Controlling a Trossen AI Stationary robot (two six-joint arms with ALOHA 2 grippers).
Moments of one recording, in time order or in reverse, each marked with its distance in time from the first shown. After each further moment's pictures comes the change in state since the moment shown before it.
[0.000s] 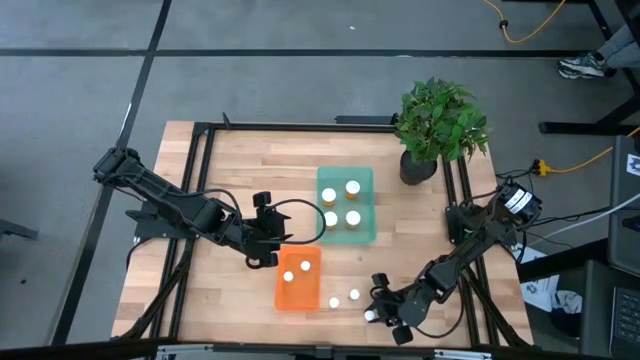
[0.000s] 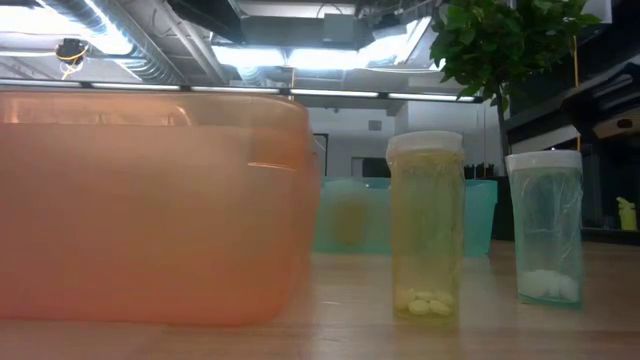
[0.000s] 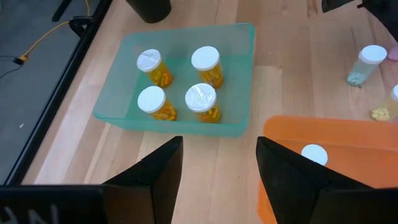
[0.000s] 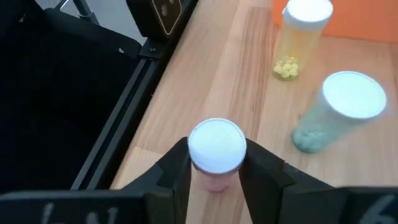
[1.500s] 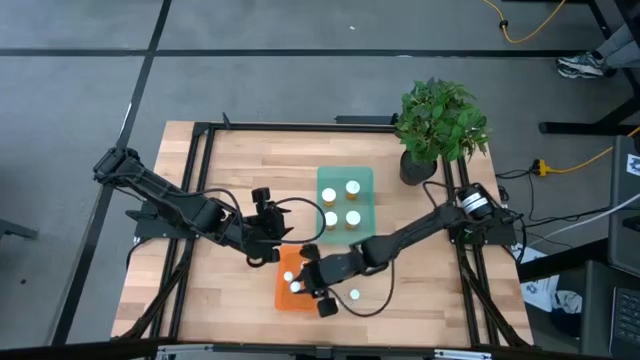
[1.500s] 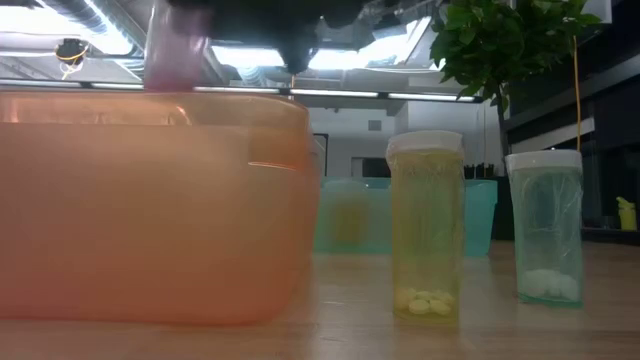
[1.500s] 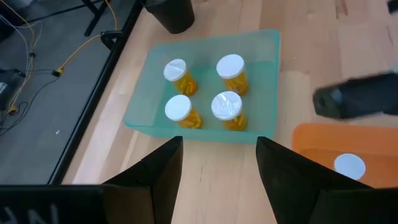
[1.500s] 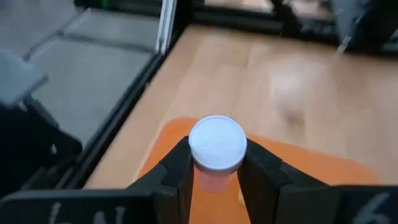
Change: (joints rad) left arm 0.002 0.000 0.000 0.004 -0.099 0.053; right arm -0.415 0.263 0.602 -0.127 -0.209 -0.371
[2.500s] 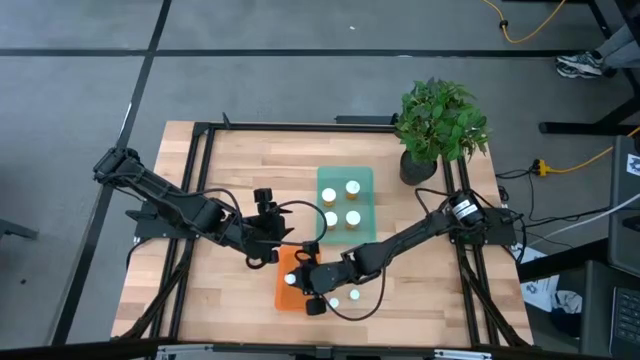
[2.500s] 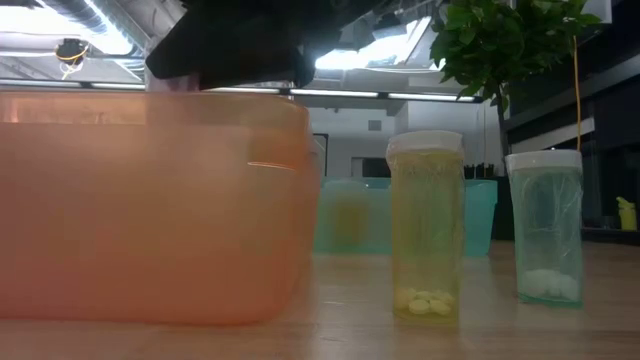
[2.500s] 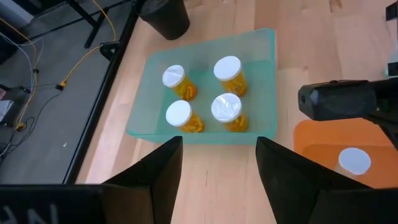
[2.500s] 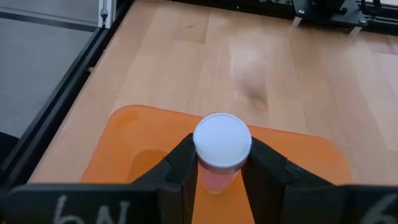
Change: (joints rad) left arm 0.000 0.000 0.000 0.015 0.004 0.089; right arm 0.020 0.090 0.119 -0.143 0.234 0.053
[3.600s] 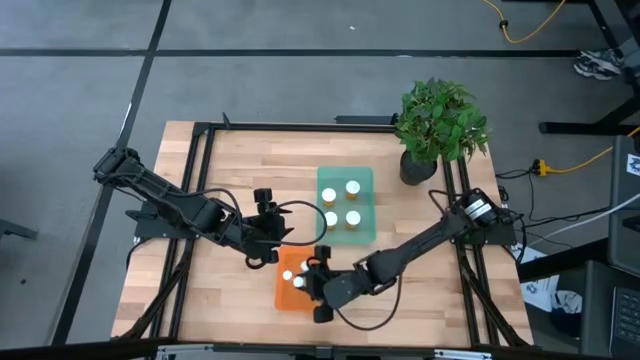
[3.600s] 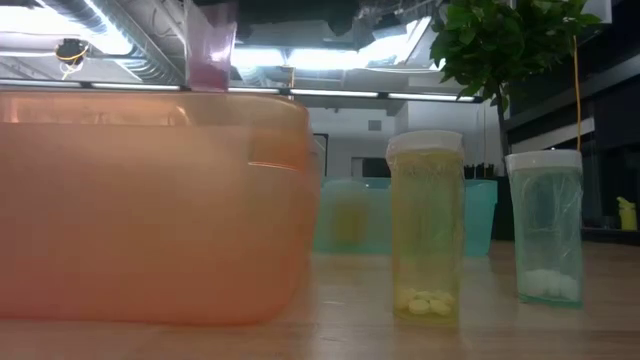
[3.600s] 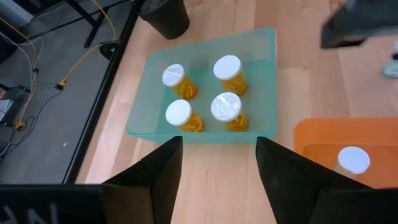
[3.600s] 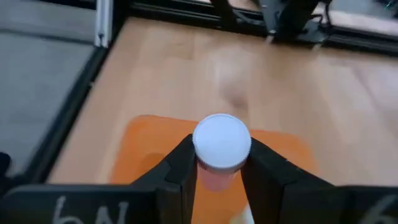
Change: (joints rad) left arm 0.000 0.000 0.000 -0.003 0.000 -0.003; right arm 0.080 -0.083 -0.018 -0.051 0.166 0.050
